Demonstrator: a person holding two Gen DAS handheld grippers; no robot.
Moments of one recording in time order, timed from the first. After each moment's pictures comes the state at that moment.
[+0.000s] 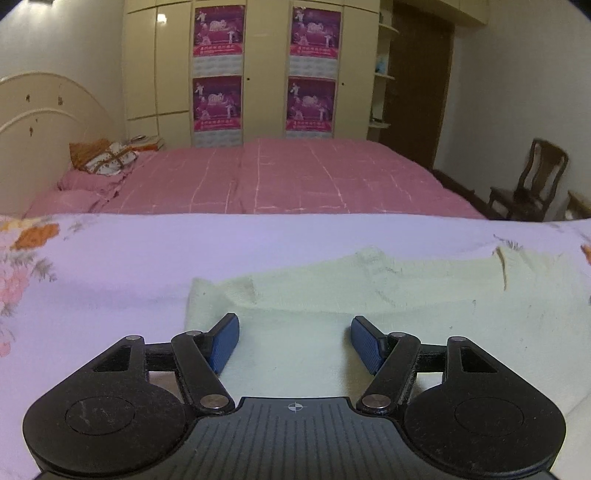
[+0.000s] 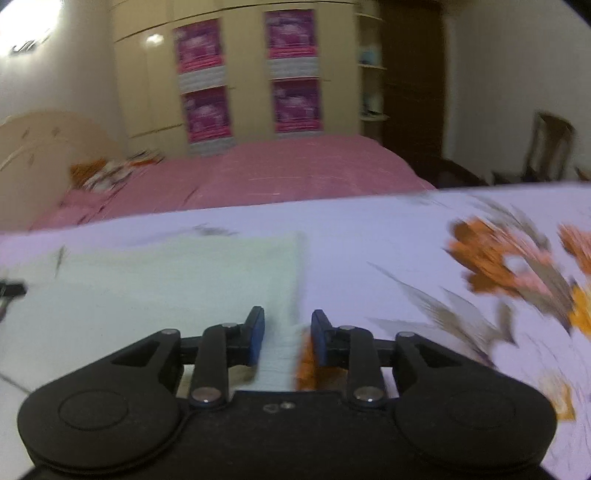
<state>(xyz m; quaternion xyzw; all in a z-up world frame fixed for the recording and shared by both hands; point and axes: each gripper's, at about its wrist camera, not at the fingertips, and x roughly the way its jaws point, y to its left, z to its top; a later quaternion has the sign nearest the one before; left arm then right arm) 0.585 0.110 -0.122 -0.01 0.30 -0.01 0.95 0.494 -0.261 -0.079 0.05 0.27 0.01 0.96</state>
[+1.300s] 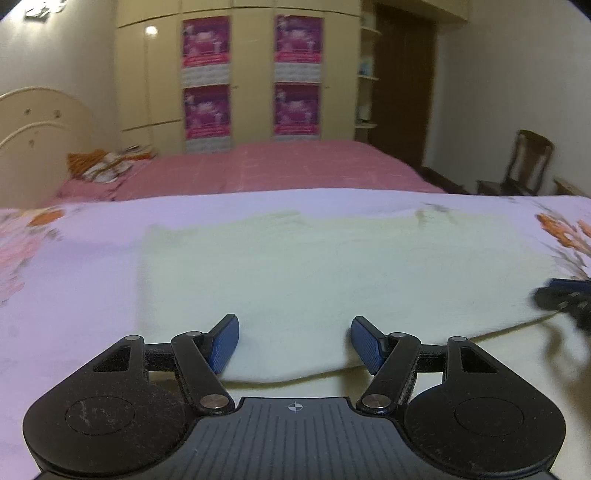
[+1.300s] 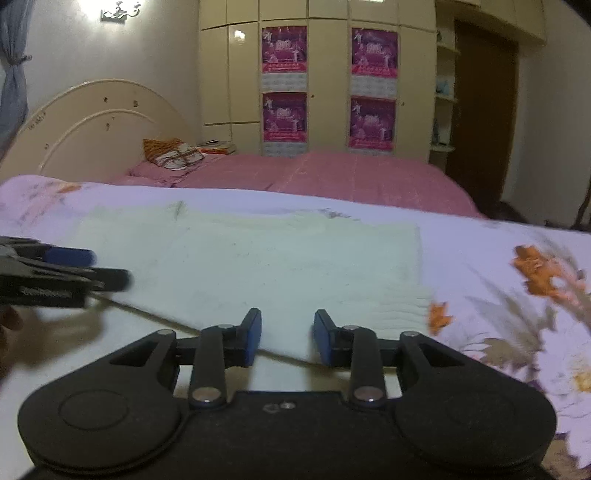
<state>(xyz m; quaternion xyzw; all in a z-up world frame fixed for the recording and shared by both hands) 0.505 0.066 -0.118 0.01 0.29 -0.01 0.96 0.438 -0.195 -0.078 -0.05 0.26 0.10 0.96</state>
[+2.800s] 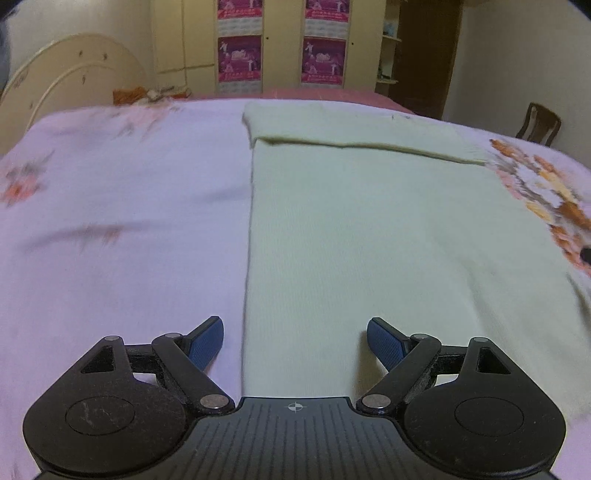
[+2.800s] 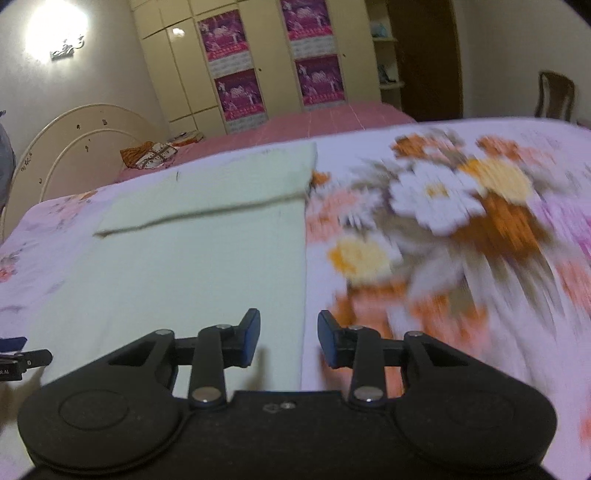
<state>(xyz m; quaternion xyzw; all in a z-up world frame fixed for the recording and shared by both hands) 0.210 0.085 -0.112 -0.03 0.38 0.01 0.93 0.216 -0.270 -0.055 0.07 0.33 0.09 0.94</state>
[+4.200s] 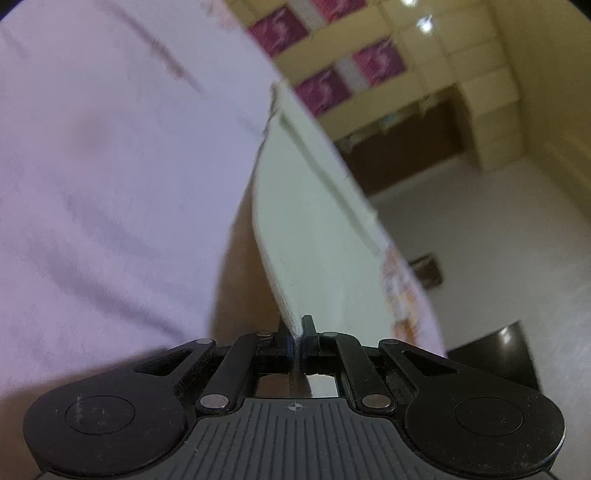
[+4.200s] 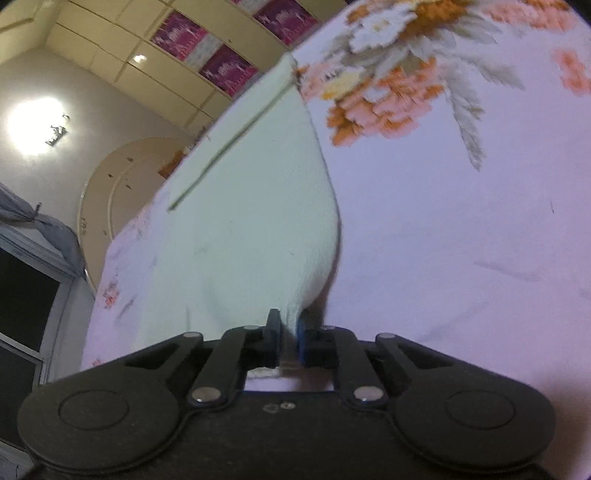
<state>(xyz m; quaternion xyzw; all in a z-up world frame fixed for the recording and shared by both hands) 0.135 0.156 -0.178 -0.44 0.31 -0.12 0.83 0.118 -0.299 -0.102 0.33 0.38 0.16 0.85</state>
